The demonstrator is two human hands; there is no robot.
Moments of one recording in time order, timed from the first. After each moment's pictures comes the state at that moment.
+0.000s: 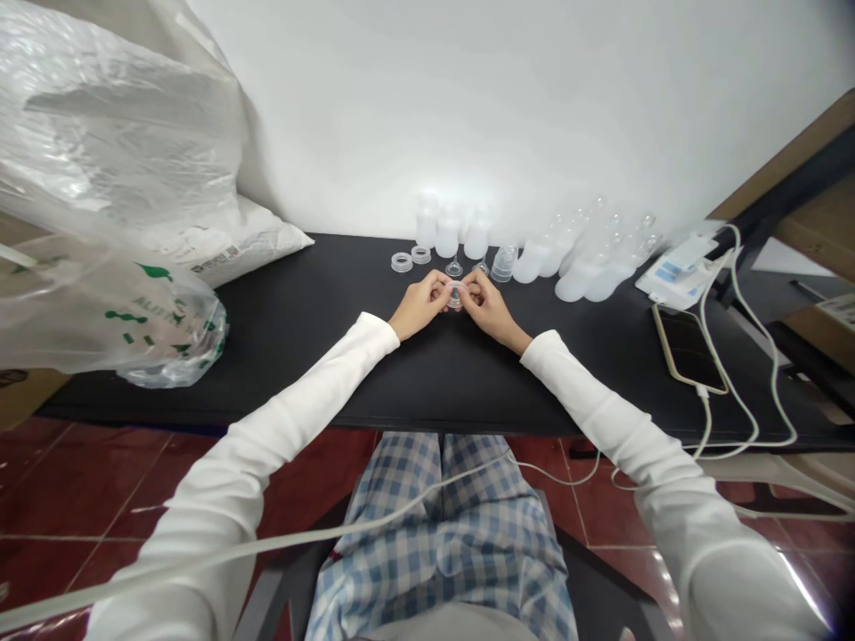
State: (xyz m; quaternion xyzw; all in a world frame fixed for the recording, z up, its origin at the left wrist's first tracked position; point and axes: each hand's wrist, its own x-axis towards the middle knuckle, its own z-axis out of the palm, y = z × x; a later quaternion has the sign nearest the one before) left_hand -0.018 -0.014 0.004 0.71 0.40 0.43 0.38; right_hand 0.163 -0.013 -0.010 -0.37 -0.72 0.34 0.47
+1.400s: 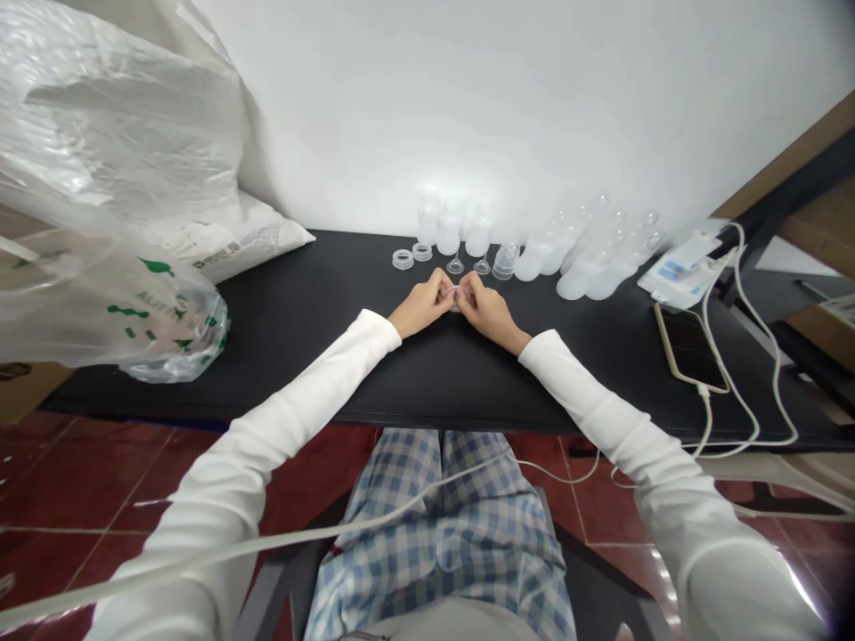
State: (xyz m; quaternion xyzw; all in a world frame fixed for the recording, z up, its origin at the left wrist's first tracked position) left_hand -0.020 -0.014 0.005 0.78 0.40 0.38 0.30; right_hand 0.165 -0.017 -0.009 -0.46 -0.80 0.14 0.36
